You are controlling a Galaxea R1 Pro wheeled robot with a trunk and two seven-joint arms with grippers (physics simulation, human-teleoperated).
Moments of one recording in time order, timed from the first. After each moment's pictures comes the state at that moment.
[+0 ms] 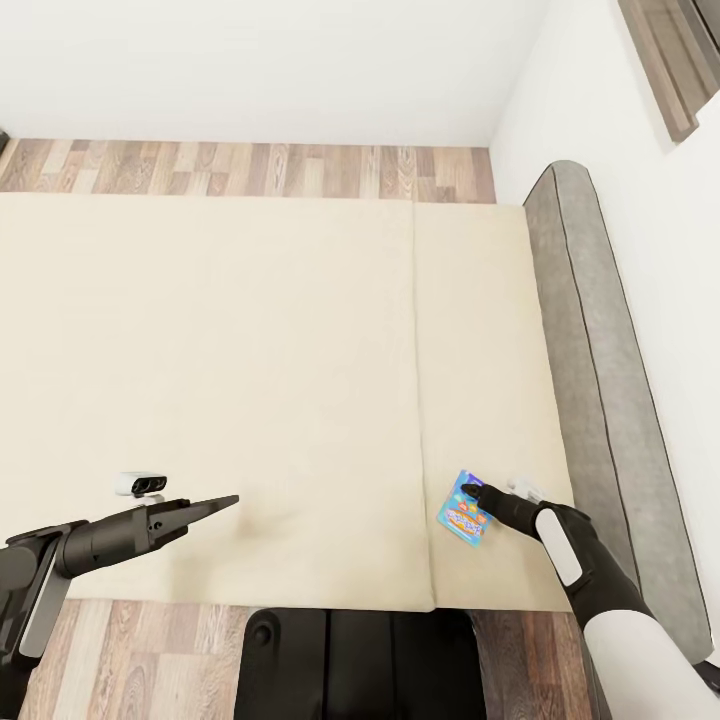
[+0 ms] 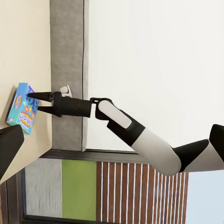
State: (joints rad) left arm -0.38 0.26 0.28 -1.43 0.30 0.99 -1.57; right arm -0.65 -0.10 -0.16 -0.86 -0.47 0.61 0.11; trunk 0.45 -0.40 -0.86
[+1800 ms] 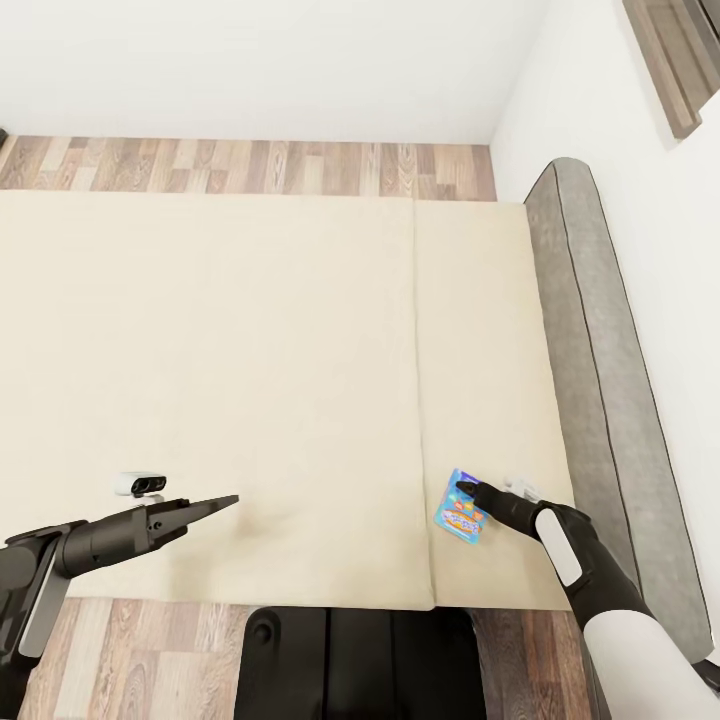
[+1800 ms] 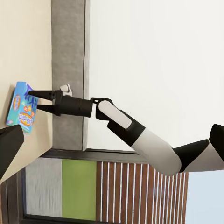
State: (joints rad) left arm -0.38 0.26 0.28 -1.43 0.30 0.99 -1.57; right arm -0.65 -0.10 -0.16 -0.86 -0.47 0.62 0.20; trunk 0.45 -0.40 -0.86
